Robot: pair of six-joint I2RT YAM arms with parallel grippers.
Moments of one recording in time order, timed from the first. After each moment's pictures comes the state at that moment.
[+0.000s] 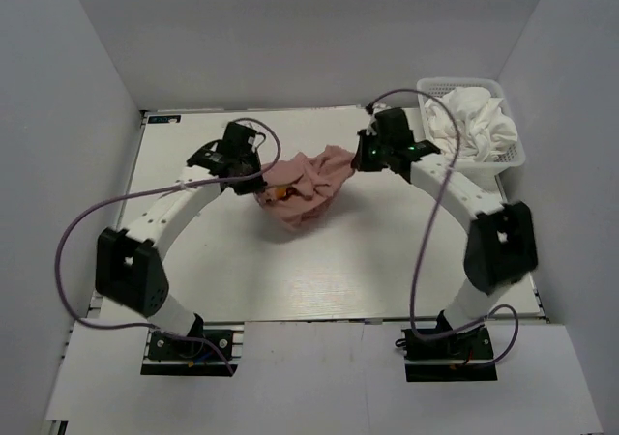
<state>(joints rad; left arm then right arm) -0.42 1.60 1.30 -0.72 -0.06 -0.56 0.43 1.78 1.39 -0.41 -0.15 0.30</state>
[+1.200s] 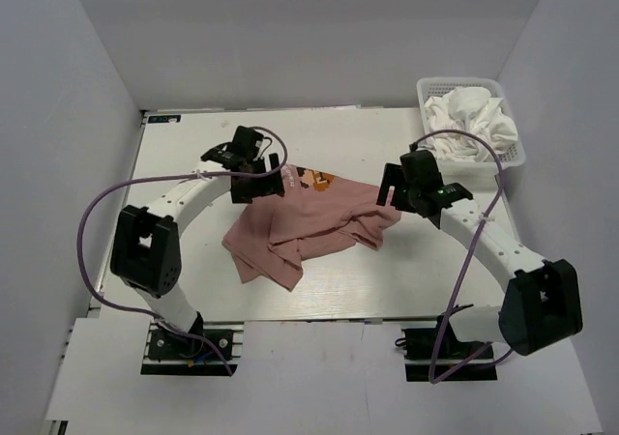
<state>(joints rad) -0.40 1.67 1.31 -0.65 0.01 -0.52 0.41 1.29 0.95 -0.46 0.18 0.47</state>
